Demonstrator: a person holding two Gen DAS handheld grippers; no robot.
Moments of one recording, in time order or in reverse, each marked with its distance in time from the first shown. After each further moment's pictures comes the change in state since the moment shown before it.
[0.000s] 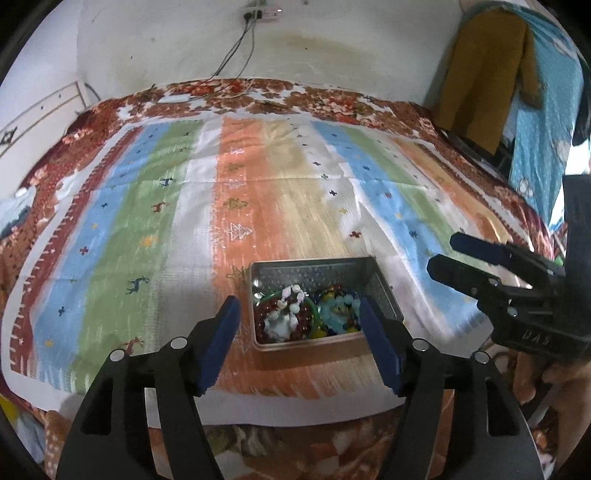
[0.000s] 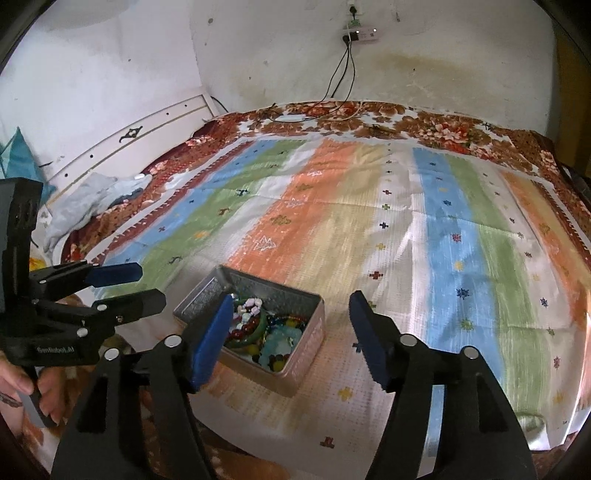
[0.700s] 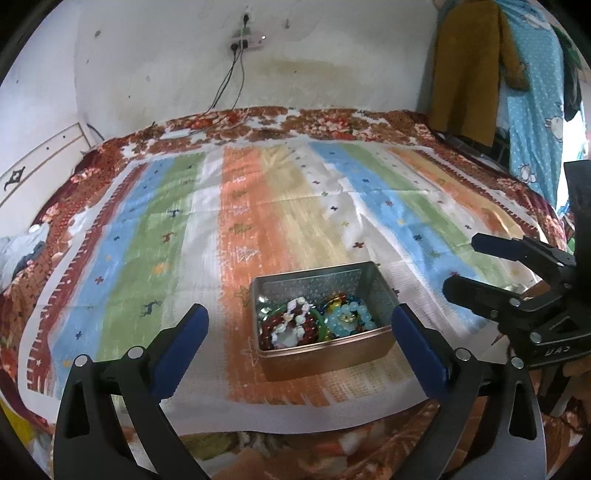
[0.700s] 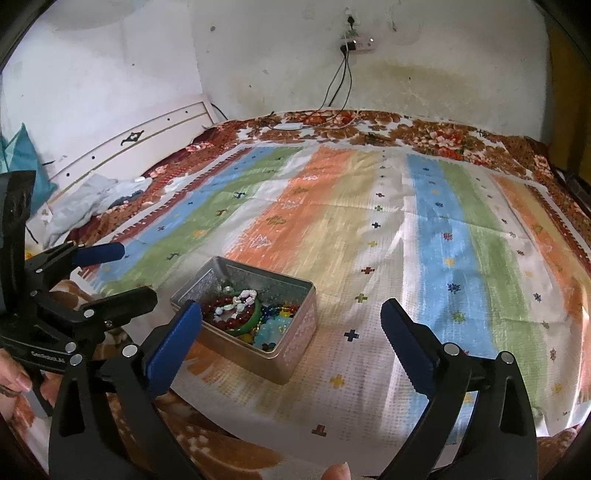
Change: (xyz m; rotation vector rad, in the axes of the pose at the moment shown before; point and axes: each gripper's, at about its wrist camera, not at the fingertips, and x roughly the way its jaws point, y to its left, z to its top) left arm -0.011 -0.018 -0.013 0.097 -0.115 0.064; right arm -0.013 -0.005 -0.020 -0.015 -0.053 -0.011
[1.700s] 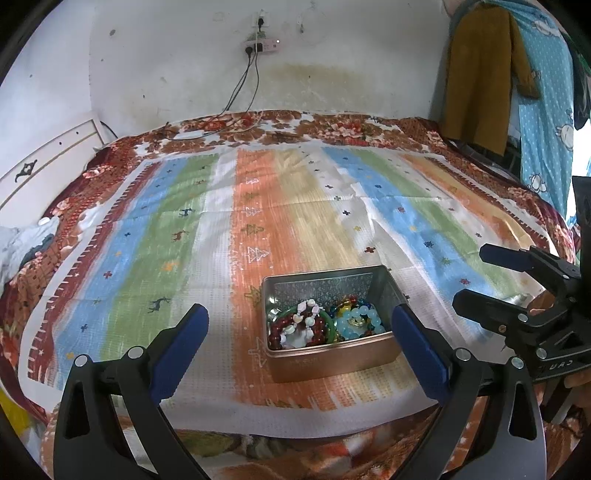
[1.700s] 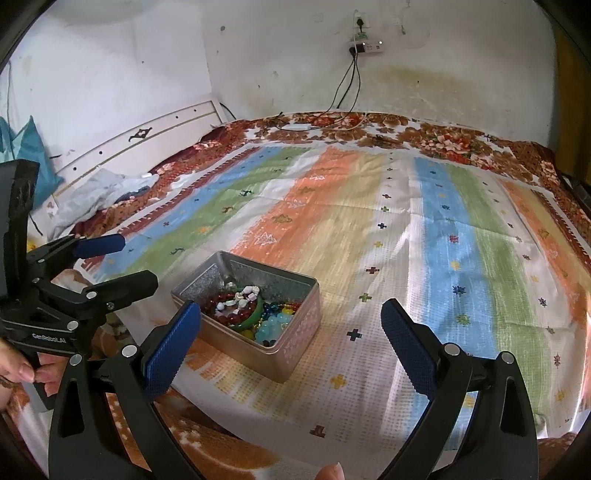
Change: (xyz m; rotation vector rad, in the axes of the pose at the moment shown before) left arm 0.000 0.006 -0.005 -0.044 -0.021 0.043; right arm 0.002 -0.002 -0.005 -0.024 -0.006 0.022
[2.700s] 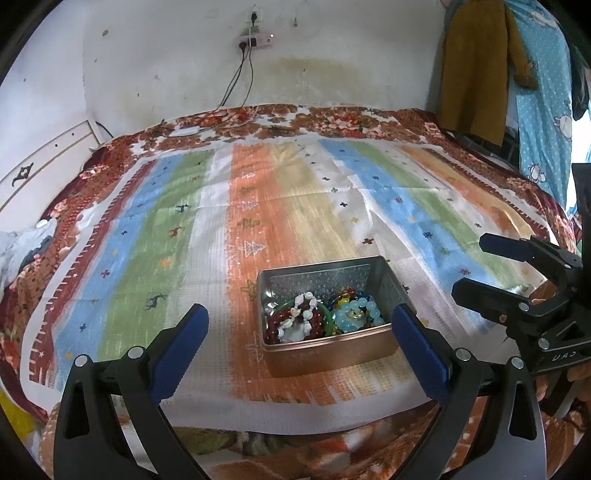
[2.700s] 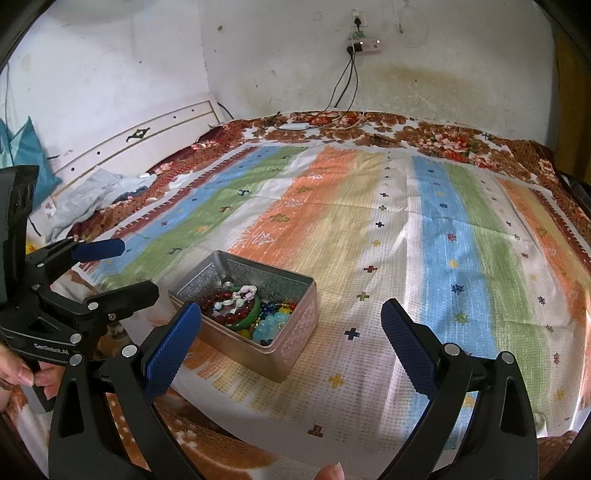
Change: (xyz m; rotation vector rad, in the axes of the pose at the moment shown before) left arm 0.003 -0.007 -0.003 0.026 0.032 0.002; right arm 0.002 -0.005 -0.003 0.009 0.002 -0.003
